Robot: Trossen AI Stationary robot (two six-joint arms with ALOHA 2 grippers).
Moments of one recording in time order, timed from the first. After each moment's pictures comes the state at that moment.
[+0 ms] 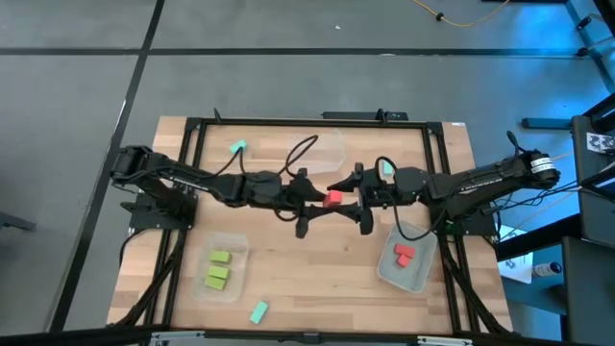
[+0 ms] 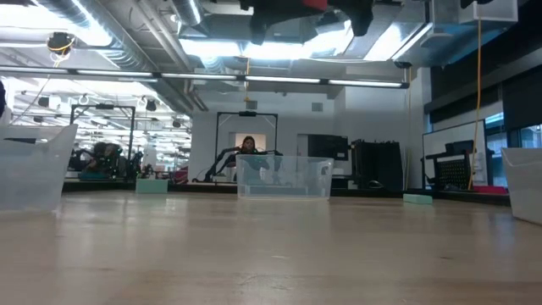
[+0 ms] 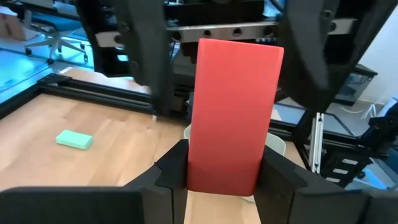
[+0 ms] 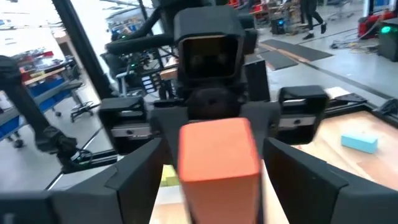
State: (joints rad) left arm -0.11 1.54 1.04 0.38 -0.12 -0.24; right arm 0.15 1.22 0.77 0.41 0.09 0.28
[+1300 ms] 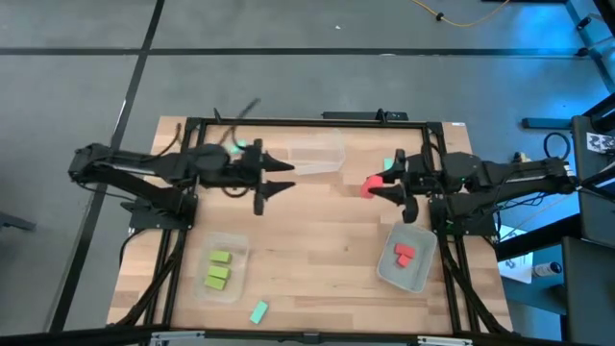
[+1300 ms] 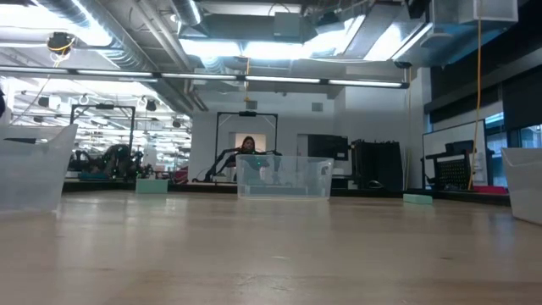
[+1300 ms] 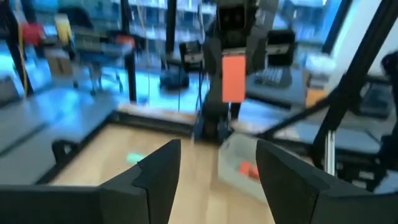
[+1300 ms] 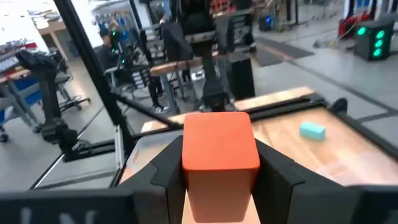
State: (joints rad) left arm -0.07 1.09 0.98 0.05 -0.20 -0.14; right arm 0.14 0.79 0.77 -0.06 0.11 0.26
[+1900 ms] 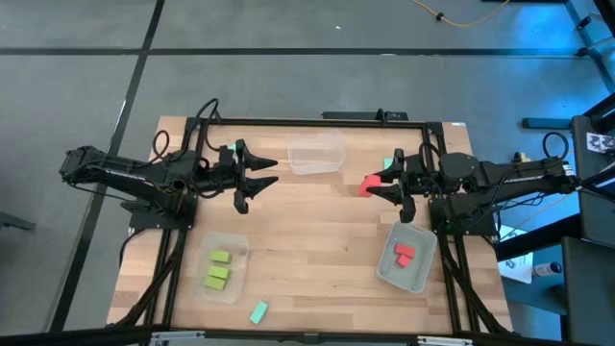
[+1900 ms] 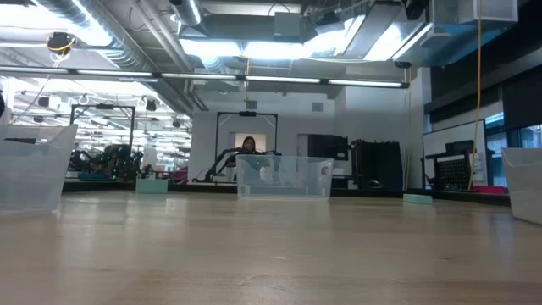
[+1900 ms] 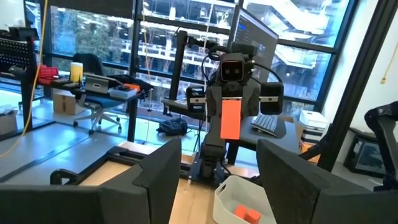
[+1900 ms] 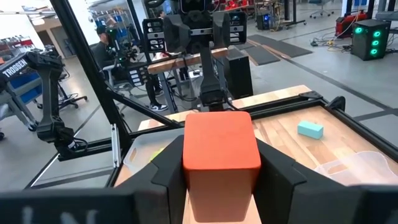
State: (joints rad) left arm -0.11 0.92 0.73 0.38 -0.27 -0.15; right arm 0.14 0.81 0.77 -0.05 0.13 0.25
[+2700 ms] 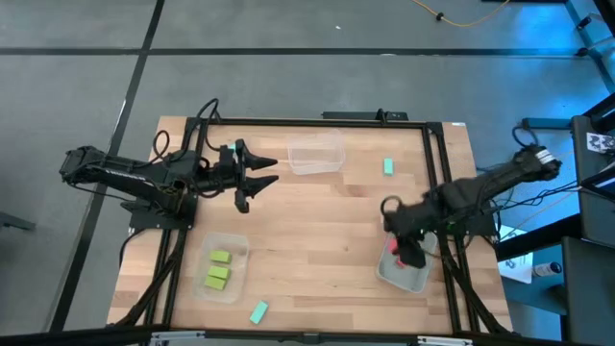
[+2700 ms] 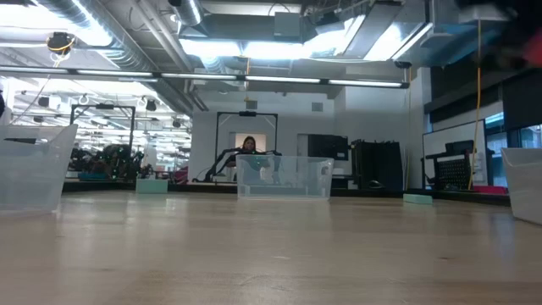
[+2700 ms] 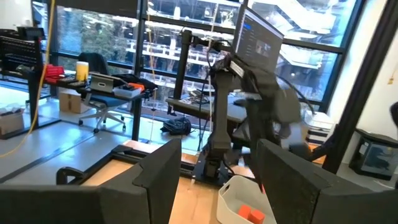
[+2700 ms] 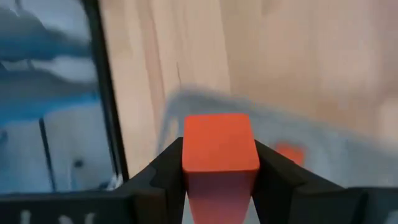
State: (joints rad) left arm -0.11 0.92 0.73 0.38 -0.30 -0.15; right arm 0.42 1.14 0.94 -0.92 -0.21 0.66
